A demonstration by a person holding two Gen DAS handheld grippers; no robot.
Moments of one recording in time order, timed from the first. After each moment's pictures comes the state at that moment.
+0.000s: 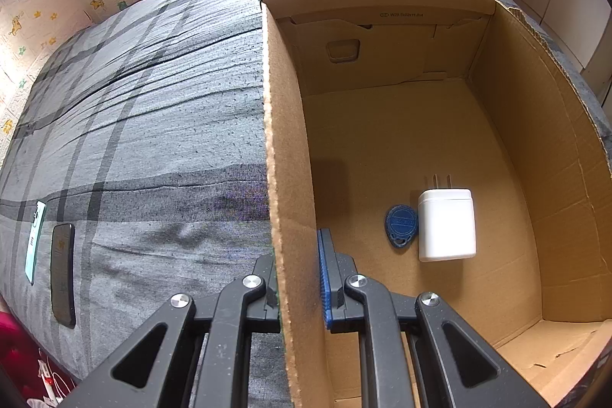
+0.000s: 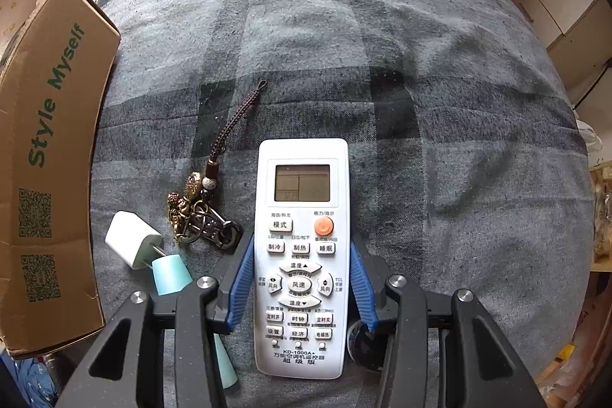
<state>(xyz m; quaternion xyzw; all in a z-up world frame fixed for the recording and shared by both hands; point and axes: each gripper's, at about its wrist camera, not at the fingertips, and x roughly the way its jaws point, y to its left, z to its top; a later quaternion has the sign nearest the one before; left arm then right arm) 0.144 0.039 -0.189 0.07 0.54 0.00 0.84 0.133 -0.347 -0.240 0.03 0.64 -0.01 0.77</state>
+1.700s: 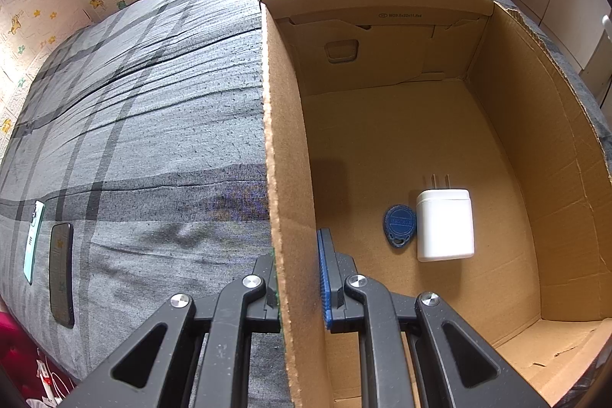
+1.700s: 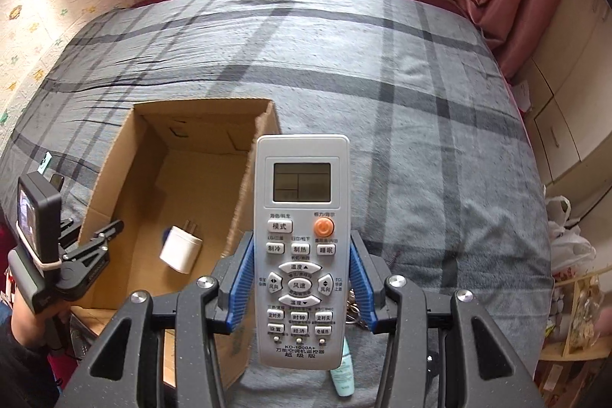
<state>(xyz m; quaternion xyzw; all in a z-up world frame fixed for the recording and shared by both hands) 0.145 0.041 -0.188 0.06 0.54 -0.01 0.84 0.163 -0.213 -0.072 -0.04 0.53 0.10 0.84</state>
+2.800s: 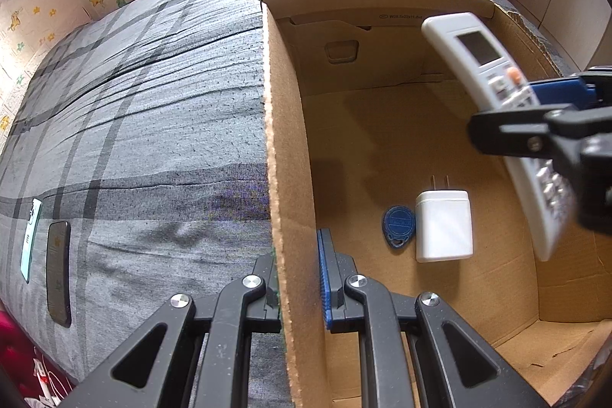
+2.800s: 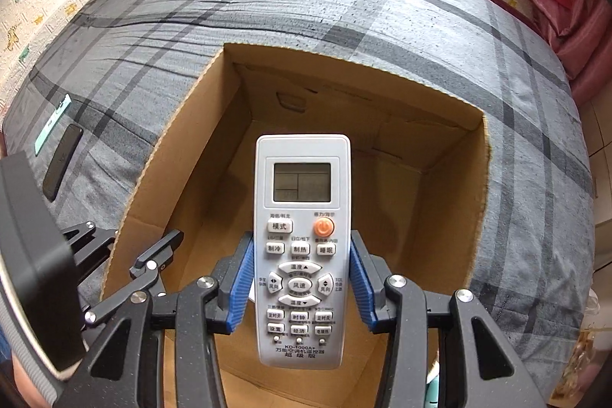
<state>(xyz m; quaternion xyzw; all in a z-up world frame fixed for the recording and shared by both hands) 0.144 0.045 -0.190 0.06 0.54 -0.01 0.84 0.197 -0.059 -0.144 -0.11 0.57 0.17 0.80</state>
